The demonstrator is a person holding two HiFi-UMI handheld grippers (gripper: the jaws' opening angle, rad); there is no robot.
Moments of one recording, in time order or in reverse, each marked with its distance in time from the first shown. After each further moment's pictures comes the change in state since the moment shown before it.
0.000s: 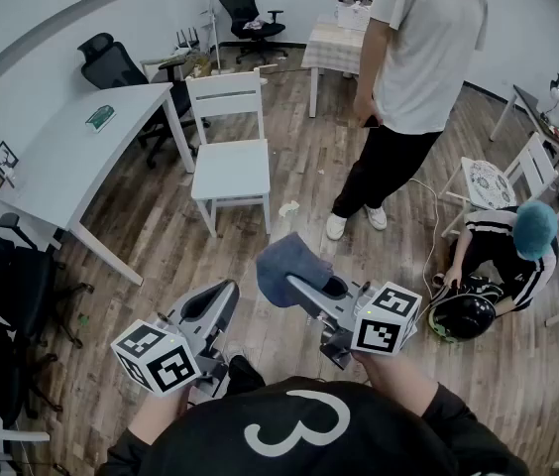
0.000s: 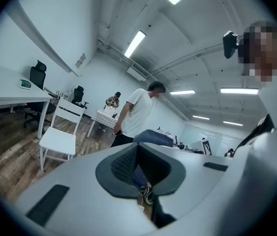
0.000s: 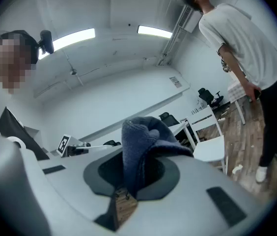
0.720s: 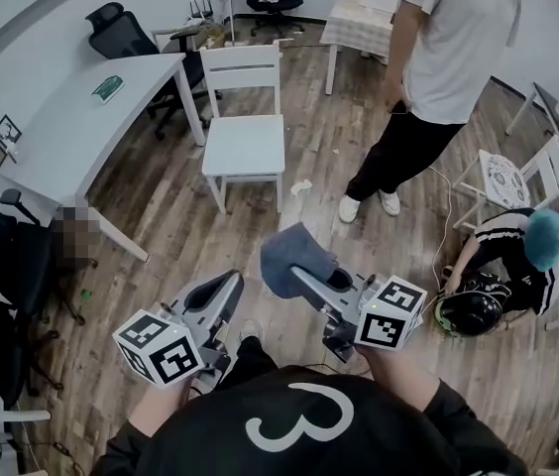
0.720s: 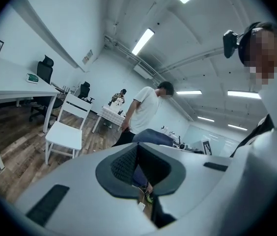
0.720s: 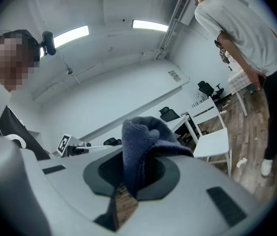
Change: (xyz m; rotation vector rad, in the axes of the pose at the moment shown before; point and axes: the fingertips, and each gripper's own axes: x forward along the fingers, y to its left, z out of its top) left arm 0.001 0.045 -0.004 -0.049 0.027 0.036; right arm 0.040 -0.019 -0.016 0.035 0.036 0.011
